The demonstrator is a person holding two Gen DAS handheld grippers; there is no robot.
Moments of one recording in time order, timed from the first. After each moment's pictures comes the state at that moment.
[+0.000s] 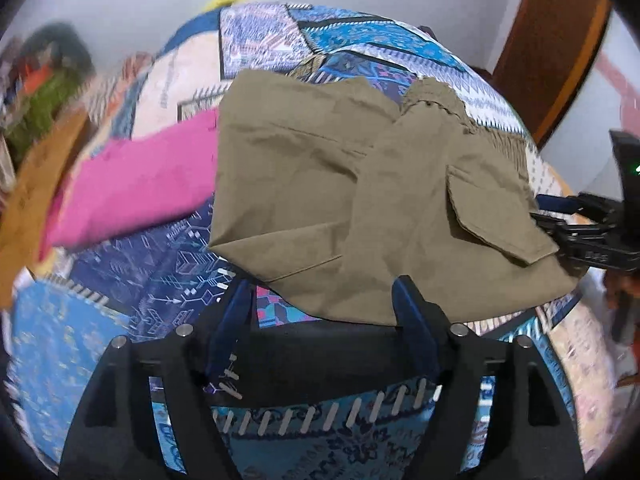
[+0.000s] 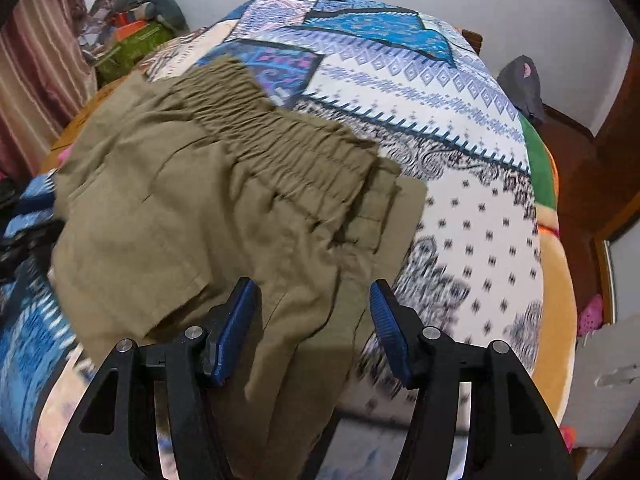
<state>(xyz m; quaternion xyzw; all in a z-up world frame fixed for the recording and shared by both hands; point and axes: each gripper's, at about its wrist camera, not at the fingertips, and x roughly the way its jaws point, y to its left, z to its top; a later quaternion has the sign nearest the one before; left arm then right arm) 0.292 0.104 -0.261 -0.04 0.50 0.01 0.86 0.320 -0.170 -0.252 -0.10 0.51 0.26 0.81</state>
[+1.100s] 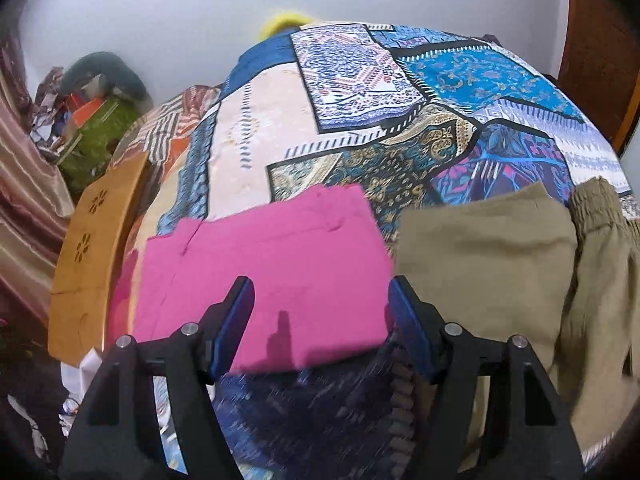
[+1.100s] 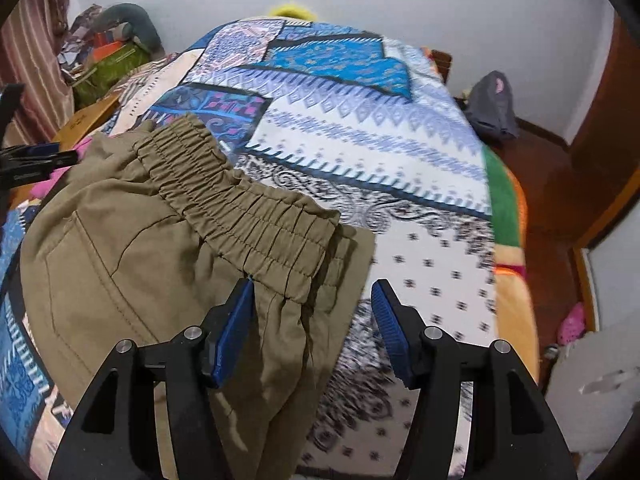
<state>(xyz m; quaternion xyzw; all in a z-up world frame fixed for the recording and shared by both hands) 0.385 0.189 -0.248 0.04 0.47 0.13 0.87 0.335 -0.193 -0.225 -0.10 0.47 0.22 0.85</state>
